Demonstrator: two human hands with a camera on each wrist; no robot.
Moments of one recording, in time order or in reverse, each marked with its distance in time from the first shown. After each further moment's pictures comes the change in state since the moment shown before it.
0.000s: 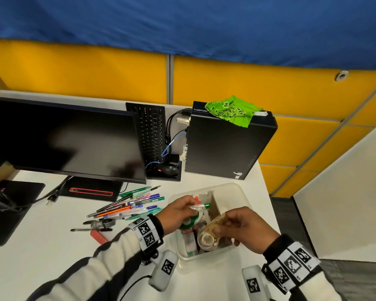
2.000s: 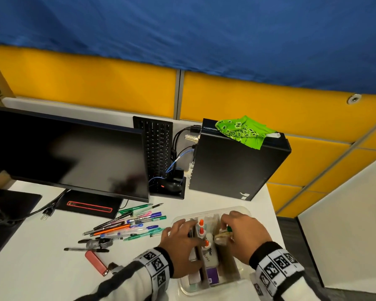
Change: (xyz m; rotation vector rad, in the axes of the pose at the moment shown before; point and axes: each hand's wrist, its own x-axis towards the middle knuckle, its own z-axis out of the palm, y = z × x) left_hand 0.009 -0.029 -0.011 1.235 0.025 0.109; right_hand 0.059 -0.021 -0.001 -1.087 0.170 -0.035
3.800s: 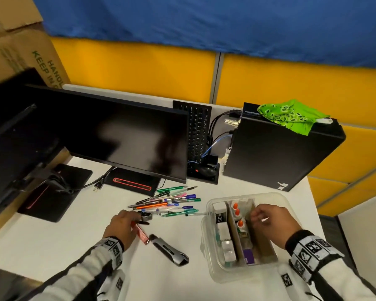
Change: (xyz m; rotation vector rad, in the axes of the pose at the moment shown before) left_hand -0.113 -0.233 0.054 -0.190 0.455 -0.604; right_hand 0.024 0.019 0.059 0.493 0.007 0.085
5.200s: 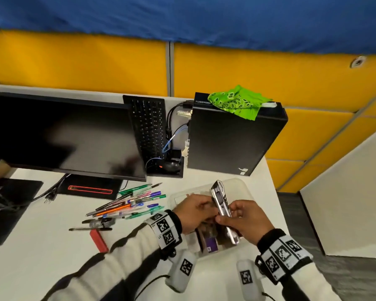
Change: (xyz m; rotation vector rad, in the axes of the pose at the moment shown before) left_hand -0.036 0.314 0.010 -0.802 -0.703 0.276; right_hand -0.045 0.004 -0.016 0.470 0.090 0.203
